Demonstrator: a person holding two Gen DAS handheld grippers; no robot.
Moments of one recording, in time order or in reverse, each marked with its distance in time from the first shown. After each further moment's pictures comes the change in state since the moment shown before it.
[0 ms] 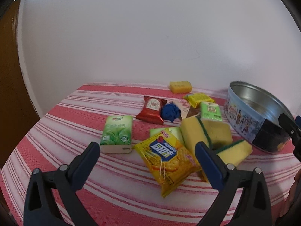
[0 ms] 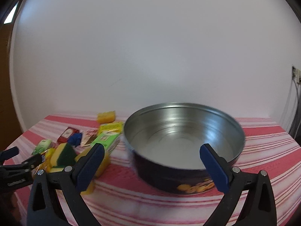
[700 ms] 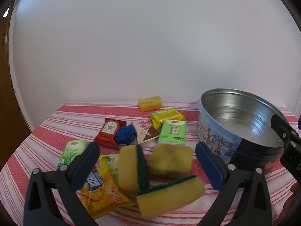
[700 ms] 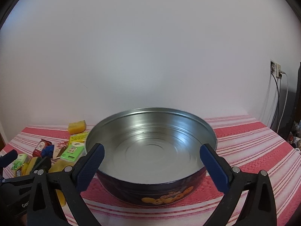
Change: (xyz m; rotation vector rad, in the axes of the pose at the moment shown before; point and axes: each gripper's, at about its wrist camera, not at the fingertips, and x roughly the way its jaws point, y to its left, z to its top) left arm 0.006 -0.083 0.019 0.060 -0.114 -0.021; right arm 0.009 -0.039 0.008 0.067 -0.038 -0.187
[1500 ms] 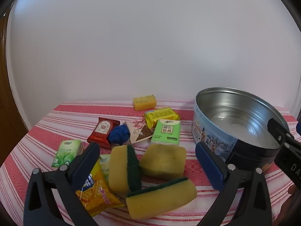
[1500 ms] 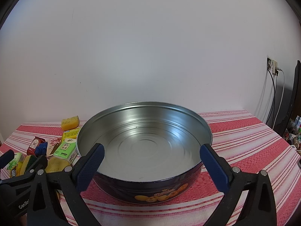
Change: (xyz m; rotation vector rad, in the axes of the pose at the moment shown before) left arm 0.007 -0.016 0.001 0.011 0.003 -0.024; right arm 0.010 0.001 -0.007 0.007 0.052 -0.053
